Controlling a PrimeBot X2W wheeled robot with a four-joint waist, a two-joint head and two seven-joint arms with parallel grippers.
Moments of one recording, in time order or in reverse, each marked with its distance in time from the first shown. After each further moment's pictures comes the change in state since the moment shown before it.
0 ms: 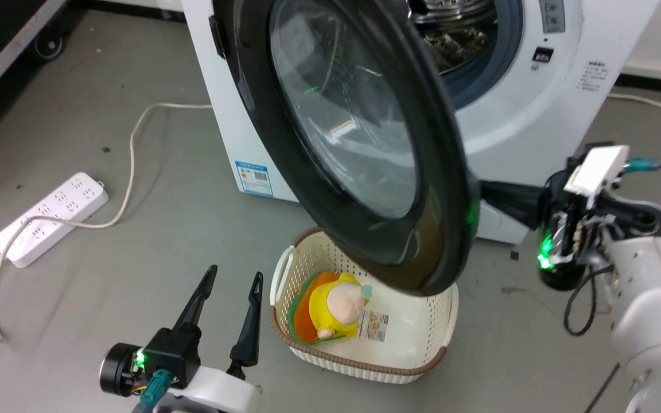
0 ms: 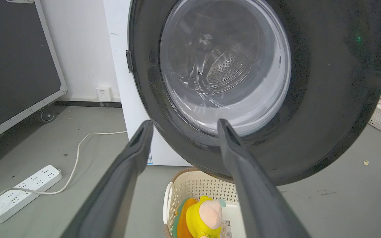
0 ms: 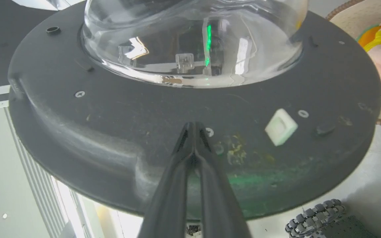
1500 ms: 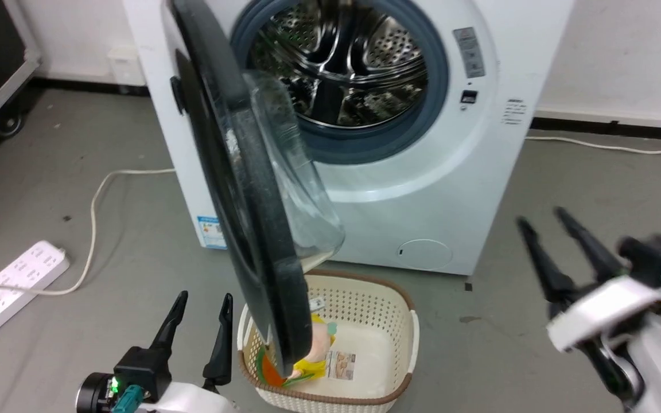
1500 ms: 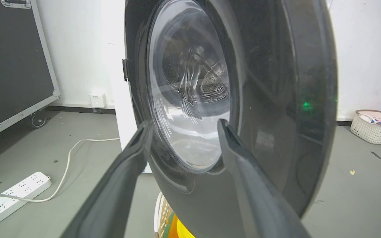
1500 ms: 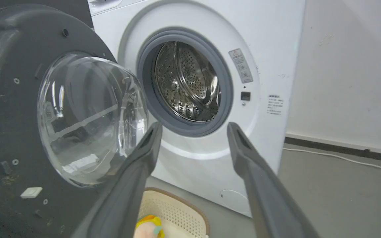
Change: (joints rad) left arm 0.046 0.007 0.075 0.049 -0.036 -0.011 0.000; right arm 0.613 -0.338 0.941 -0.759 -0.332 0.000 -1.289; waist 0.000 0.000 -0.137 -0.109
